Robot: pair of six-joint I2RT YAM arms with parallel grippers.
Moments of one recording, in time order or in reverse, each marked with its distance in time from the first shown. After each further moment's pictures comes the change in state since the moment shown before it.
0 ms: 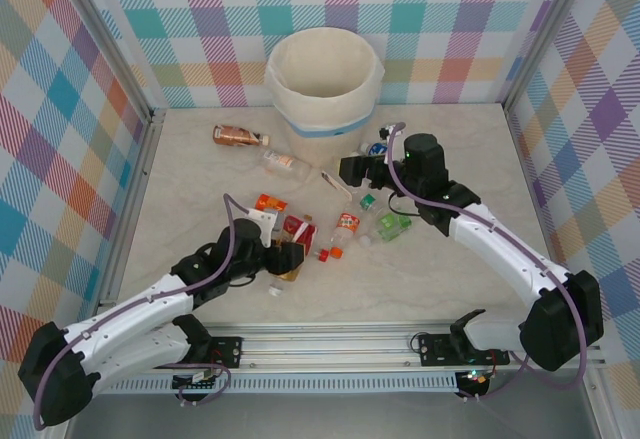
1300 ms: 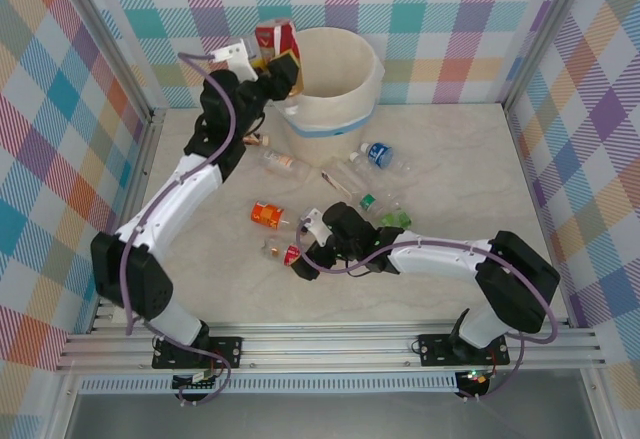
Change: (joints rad) left arm 0.374 0.717 1.023 0.395 -0.048 0.034; right arm 0.466 0.264 -0.175 0.089 0.103 -0.364
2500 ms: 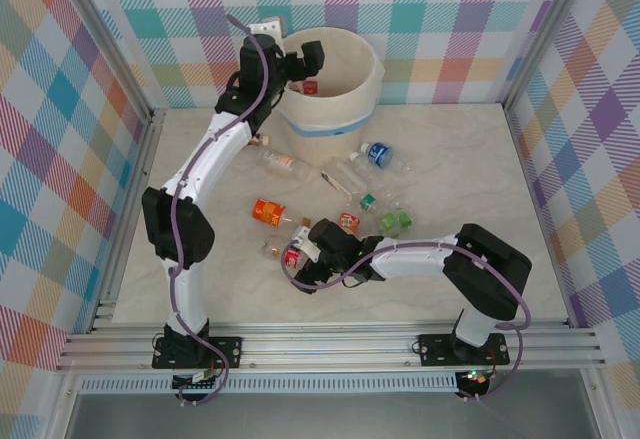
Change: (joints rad) left arm 0.001 0.391 0.533 -0.411 -0.061 0.130; right arm 0.069 0.142 0.000 0.009 0.119 -0.095
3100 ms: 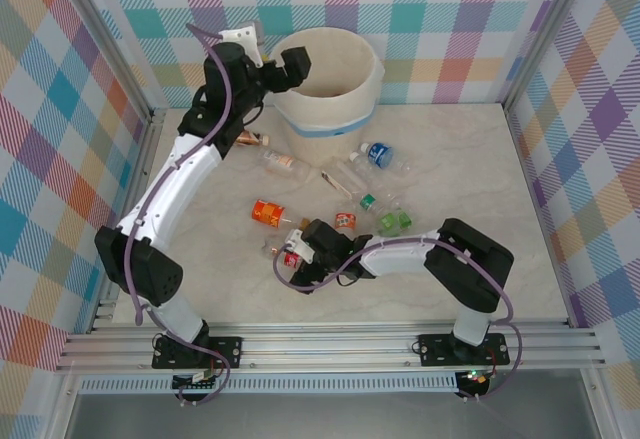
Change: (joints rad) left arm 0.000 -0.338 -0.284 -0.010 0.087 -0.069; right arm 0.002 0.112 0.068 0.019 -0.001 -0.079
